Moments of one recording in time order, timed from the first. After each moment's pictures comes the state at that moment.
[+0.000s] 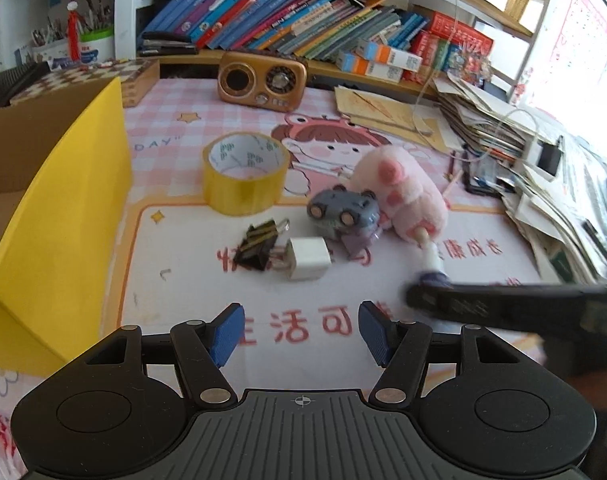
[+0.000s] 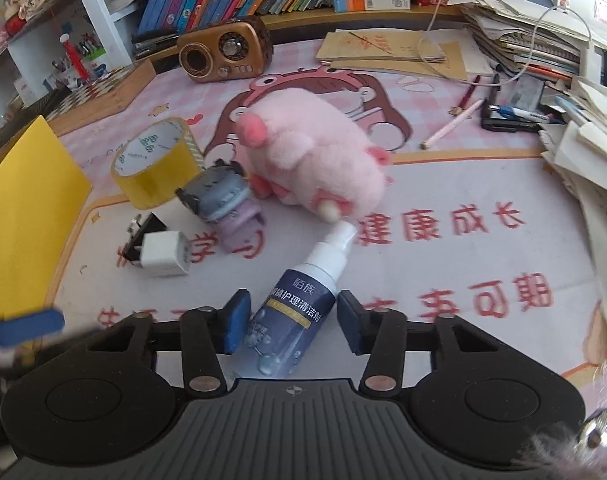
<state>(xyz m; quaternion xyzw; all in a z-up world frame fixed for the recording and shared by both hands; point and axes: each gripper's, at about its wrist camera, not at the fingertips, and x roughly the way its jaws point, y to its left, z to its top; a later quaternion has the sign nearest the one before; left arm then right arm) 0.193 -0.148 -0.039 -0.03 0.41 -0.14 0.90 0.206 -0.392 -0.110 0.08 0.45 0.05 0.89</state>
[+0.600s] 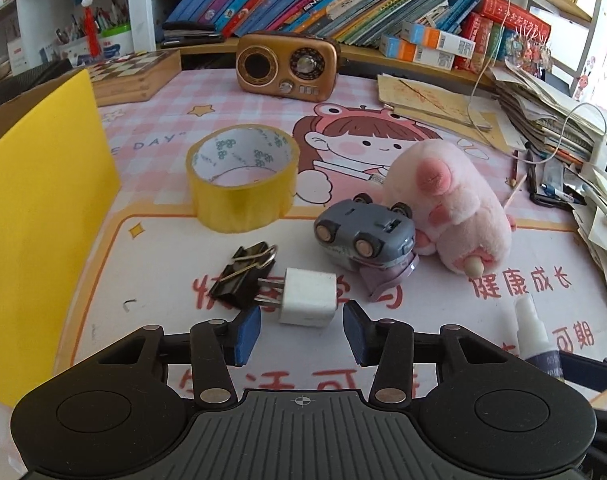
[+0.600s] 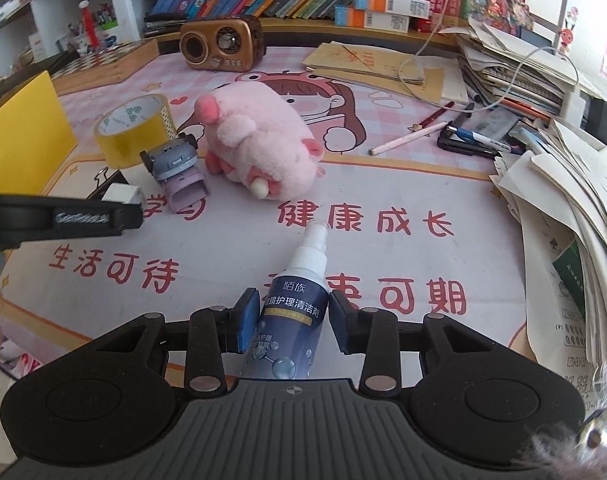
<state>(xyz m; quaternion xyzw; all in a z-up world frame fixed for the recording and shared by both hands) 0.241 -0.200 -0.072 -0.01 0.43 -0.05 0.90 0.180 -0.420 -0.112 -0.01 0.43 0.06 0.90</state>
